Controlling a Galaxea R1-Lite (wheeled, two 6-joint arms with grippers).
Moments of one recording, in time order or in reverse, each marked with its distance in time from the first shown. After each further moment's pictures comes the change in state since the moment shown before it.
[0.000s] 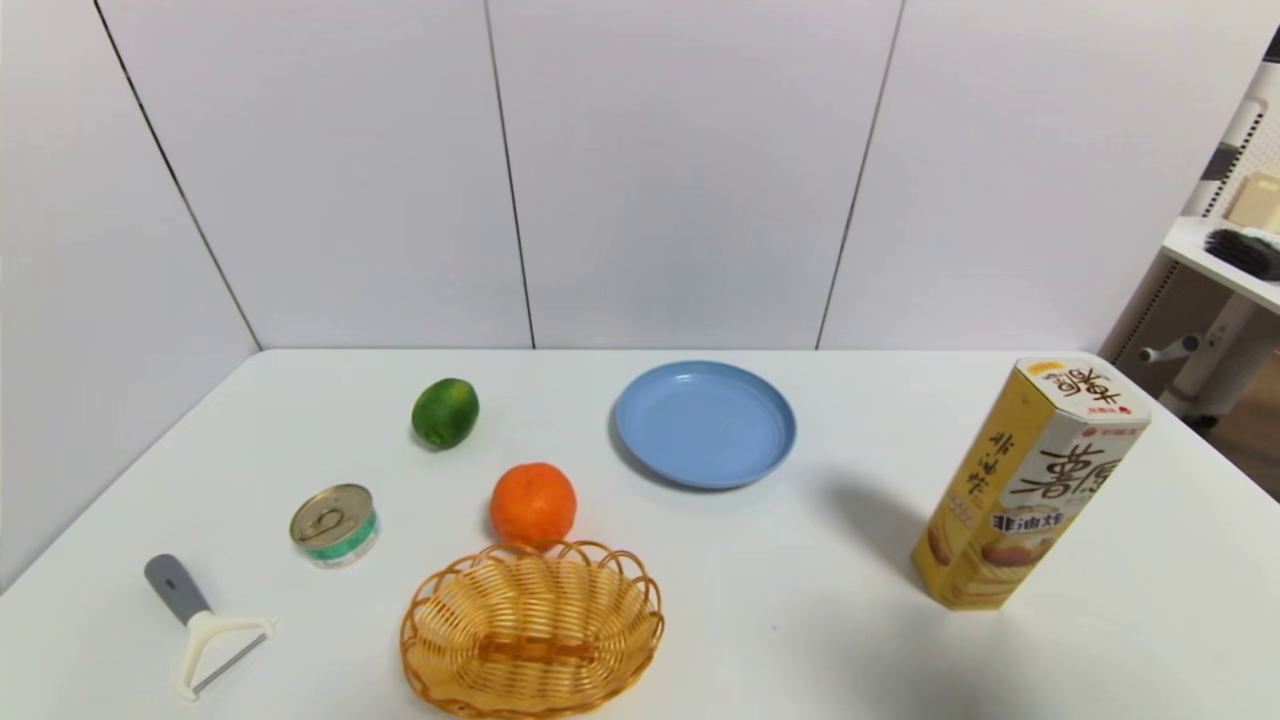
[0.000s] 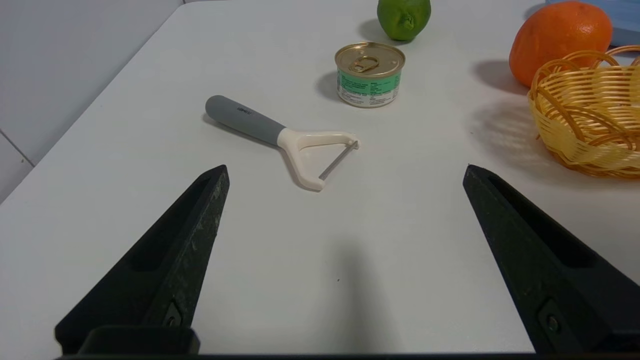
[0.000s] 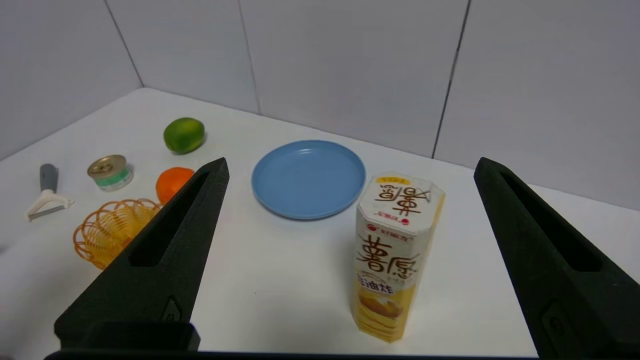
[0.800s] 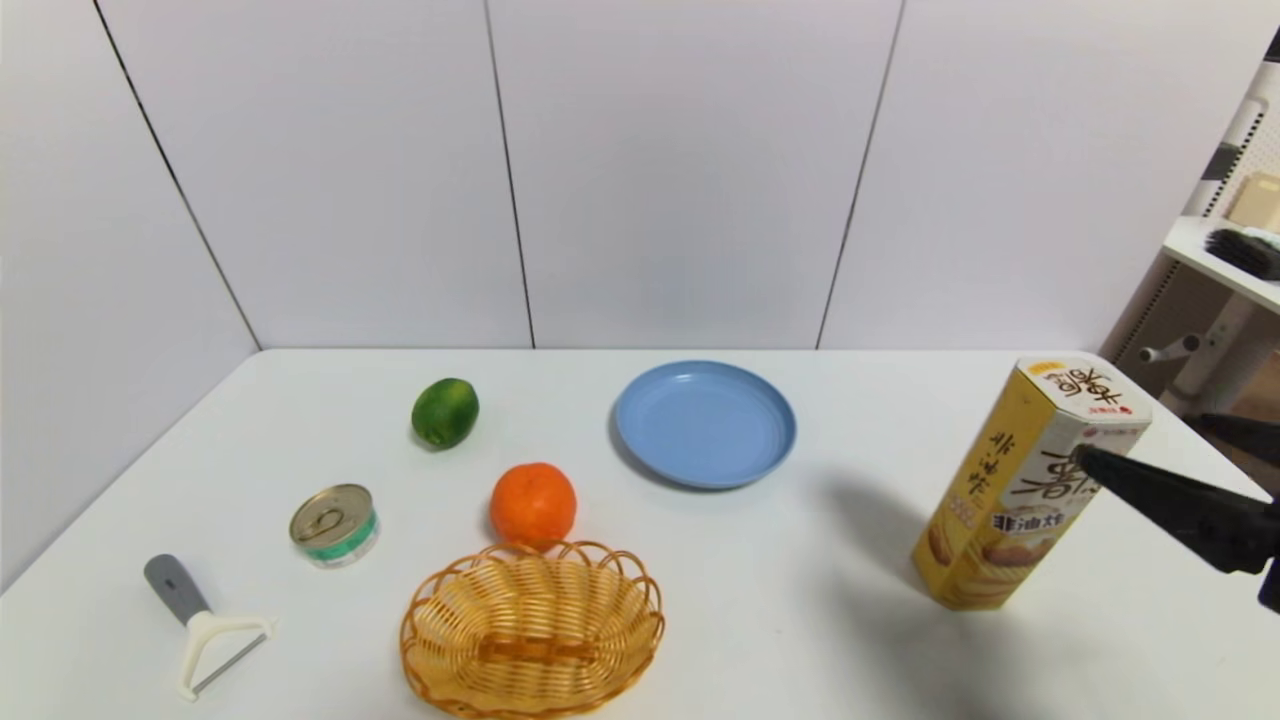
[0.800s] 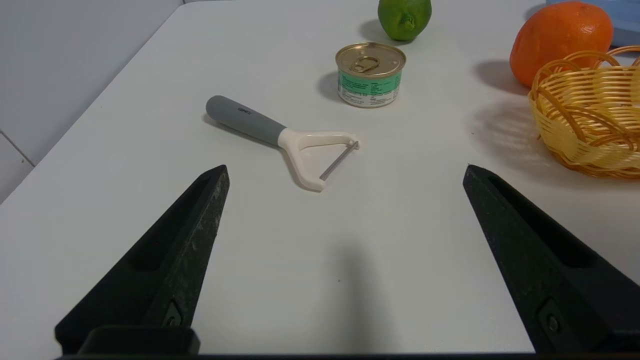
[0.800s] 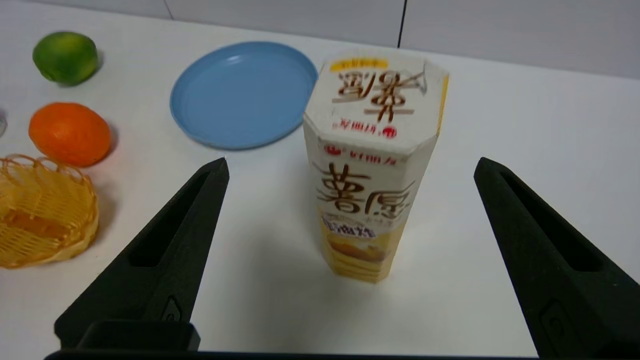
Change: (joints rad) left arm 0.000 0.000 0.000 0.000 0.000 0.000; right arm 0.048 0.163 0.243 -0.162 -0.224 0.069
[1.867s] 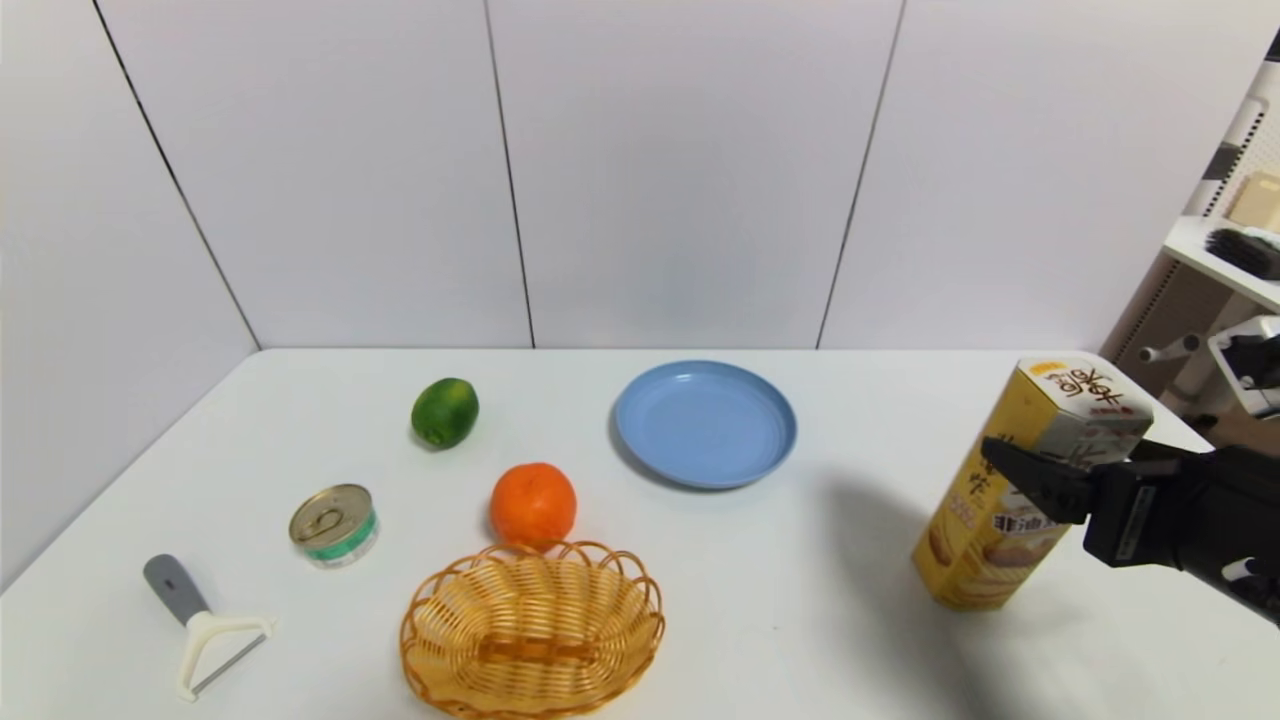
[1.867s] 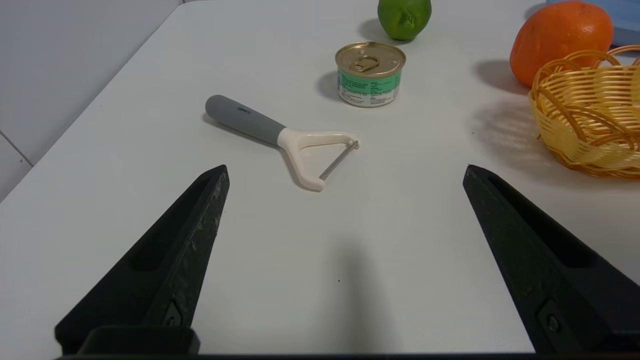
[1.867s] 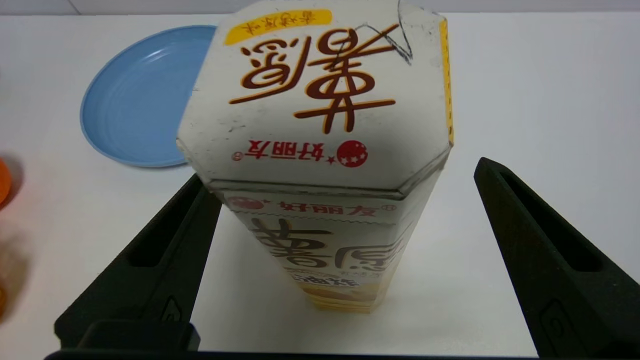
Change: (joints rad) left arm 0.000 0.000 0.000 0.000 0.000 0.000; right arm -0.055 0.247 0.106 -0.287 -0.093 0.088
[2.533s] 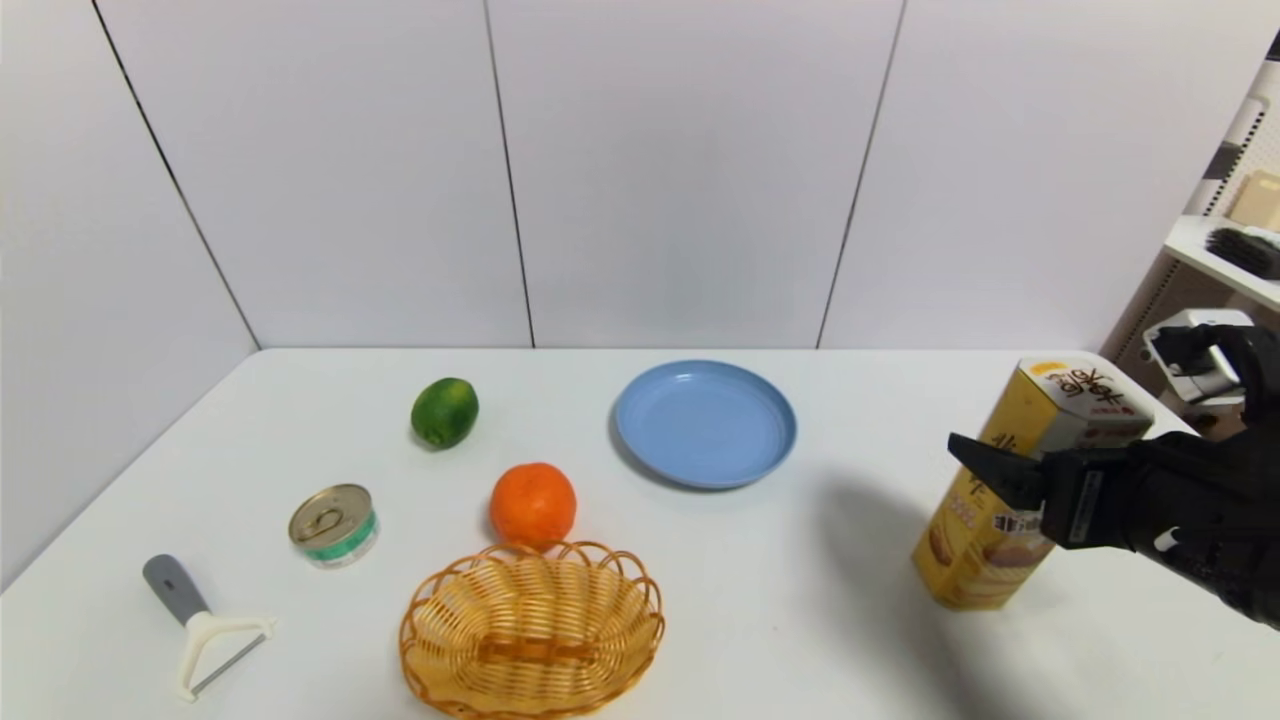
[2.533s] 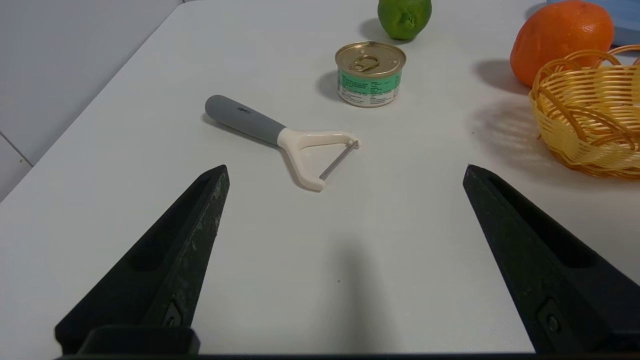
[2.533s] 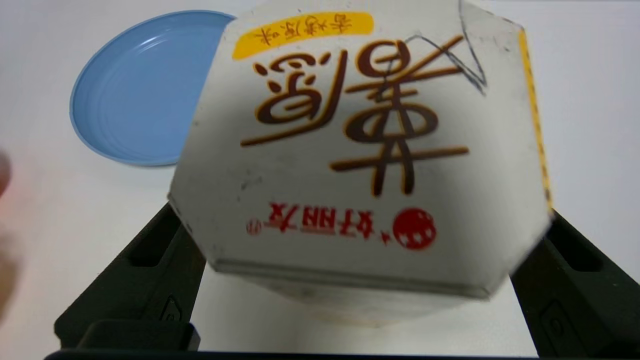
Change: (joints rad) left arm 0.000 0.000 0.000 0.000 0.000 0.000; right arm 0.008 0.082 -0.048 0.000 0.008 -0.003
